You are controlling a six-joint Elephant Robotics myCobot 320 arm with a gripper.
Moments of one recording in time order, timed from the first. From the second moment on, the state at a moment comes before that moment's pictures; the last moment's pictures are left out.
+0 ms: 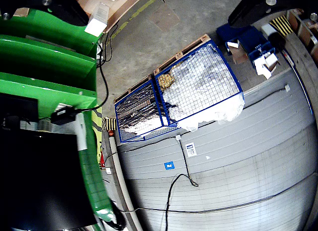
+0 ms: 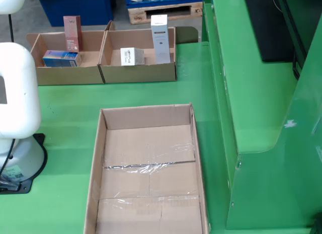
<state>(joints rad) 1.48 -0.64 -0.02 0.32 1.15 0.43</state>
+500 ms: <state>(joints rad) 1.24 -0.40 -0.11 0.09 1.38 0.45</state>
